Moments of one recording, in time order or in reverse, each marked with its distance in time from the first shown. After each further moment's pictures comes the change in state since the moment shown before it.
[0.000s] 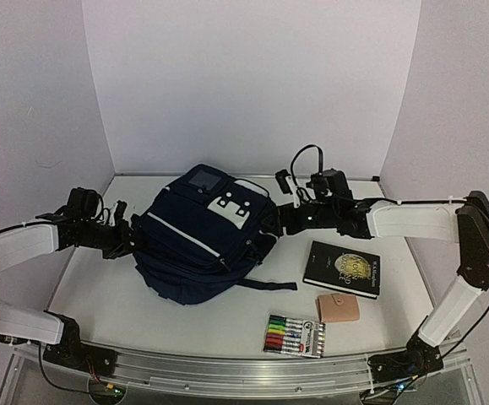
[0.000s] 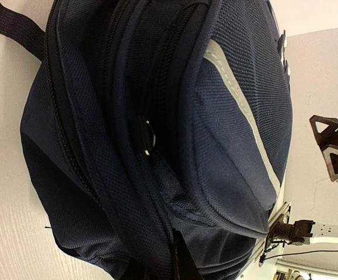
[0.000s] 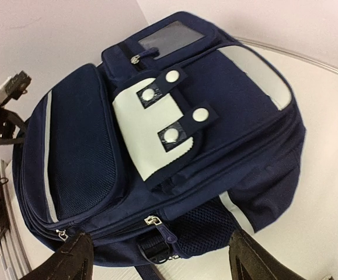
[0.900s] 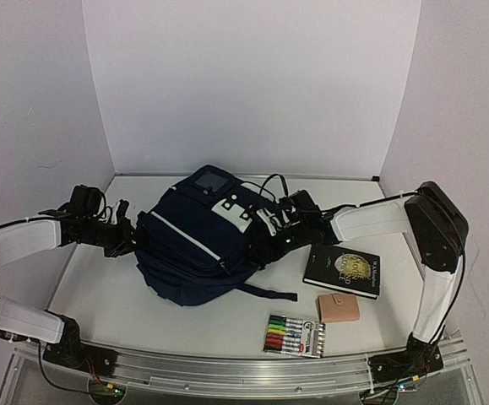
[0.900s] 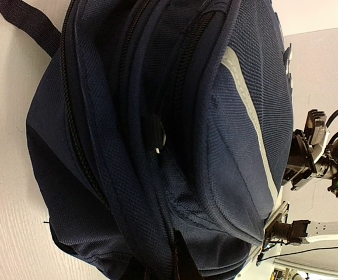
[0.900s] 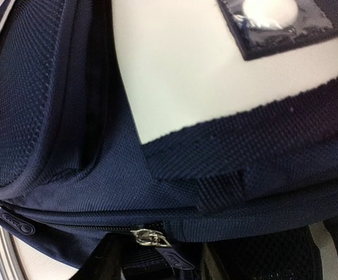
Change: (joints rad) left arm -0.006 0.043 0.034 -0.009 0.005 -0.004; right arm 0.058 0.286 0.122 -0.128 -0.123 -0.138
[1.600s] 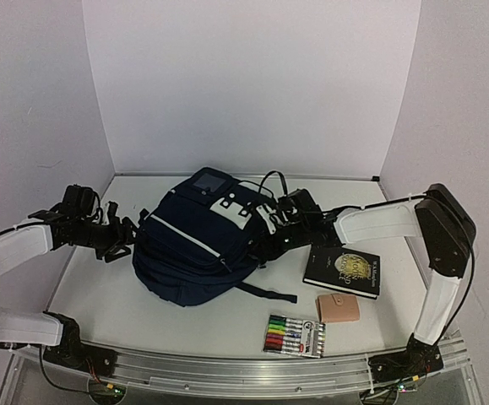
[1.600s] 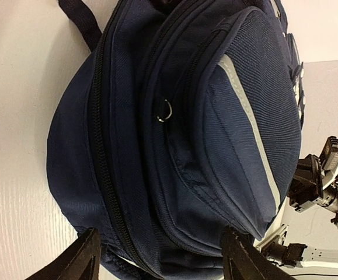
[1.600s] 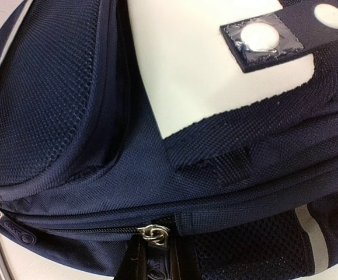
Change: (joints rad) left arm -0.003 -0.113 0.003 -0.116 -0.120 -0.103; right arm 0.036 -0.064 -0.028 0.021 0.149 0.006
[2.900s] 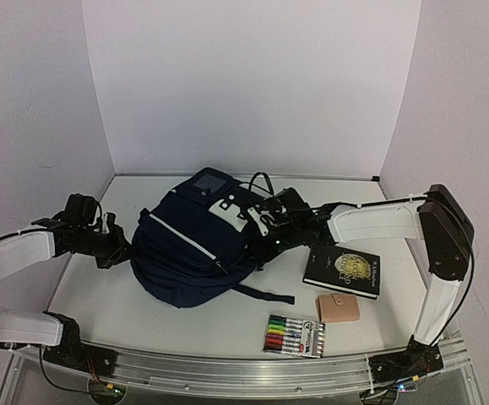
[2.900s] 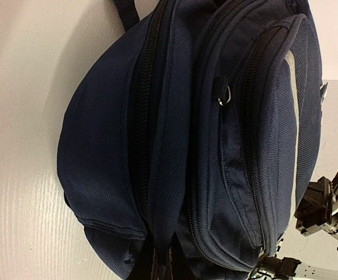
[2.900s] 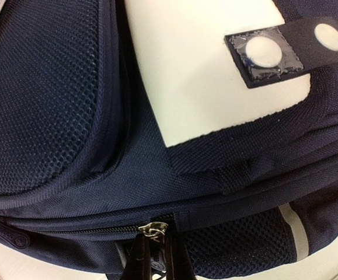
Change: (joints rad) left arm -0.002 0.004 -0.073 0.037 -0.032 -0.093; right arm 0.088 0.000 0.091 -0.168 0.158 0.020
